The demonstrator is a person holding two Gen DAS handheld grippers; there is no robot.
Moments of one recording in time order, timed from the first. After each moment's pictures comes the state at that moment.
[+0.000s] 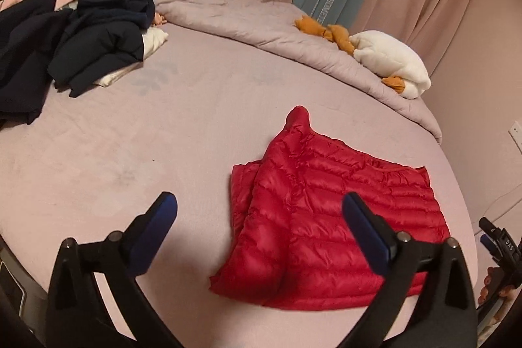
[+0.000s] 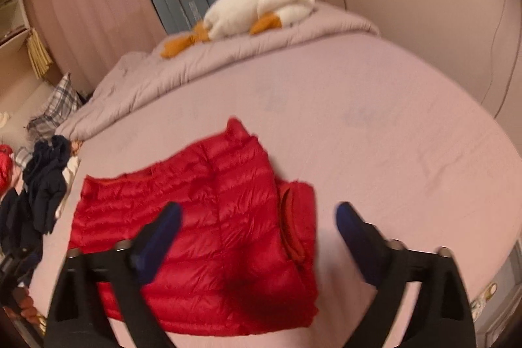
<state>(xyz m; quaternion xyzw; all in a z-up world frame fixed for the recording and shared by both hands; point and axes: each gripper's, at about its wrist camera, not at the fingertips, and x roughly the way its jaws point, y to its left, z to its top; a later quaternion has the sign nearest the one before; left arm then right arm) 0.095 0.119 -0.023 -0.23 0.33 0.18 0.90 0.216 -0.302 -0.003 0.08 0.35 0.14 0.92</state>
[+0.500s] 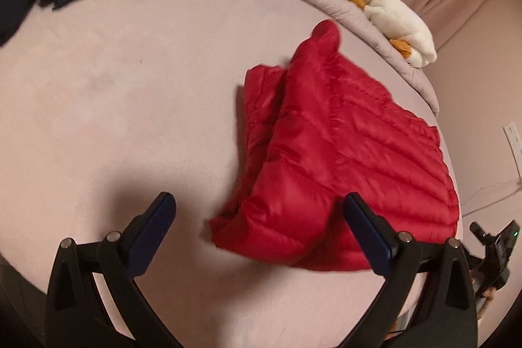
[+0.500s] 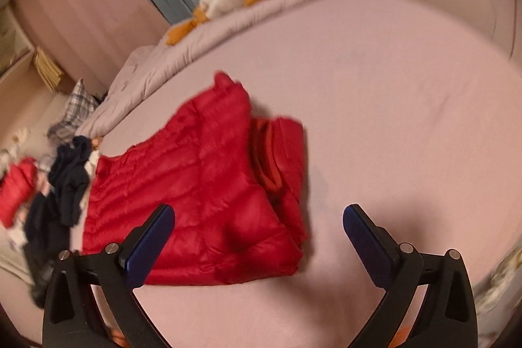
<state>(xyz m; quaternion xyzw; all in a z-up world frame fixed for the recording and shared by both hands) 0.103 0.129 -0.121 -0.32 0.41 0.12 0.85 0.236 -0.341 -0.084 0.18 0.44 0.20 0.86</state>
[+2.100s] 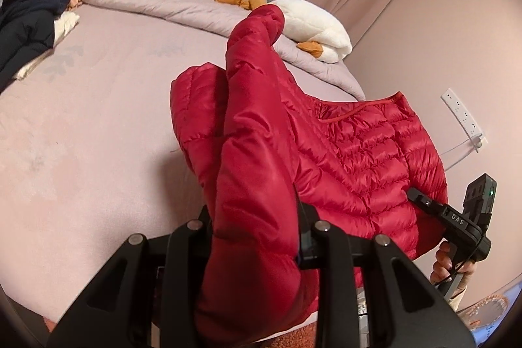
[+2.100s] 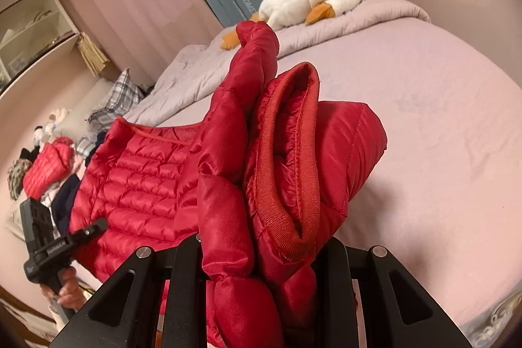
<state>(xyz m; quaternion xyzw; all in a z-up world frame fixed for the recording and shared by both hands) 0.127 0.052 0.004 -0.26 0.35 -0.01 0.90 0.204 -0.290 -0.010 0.13 0.37 0.29 0.87</state>
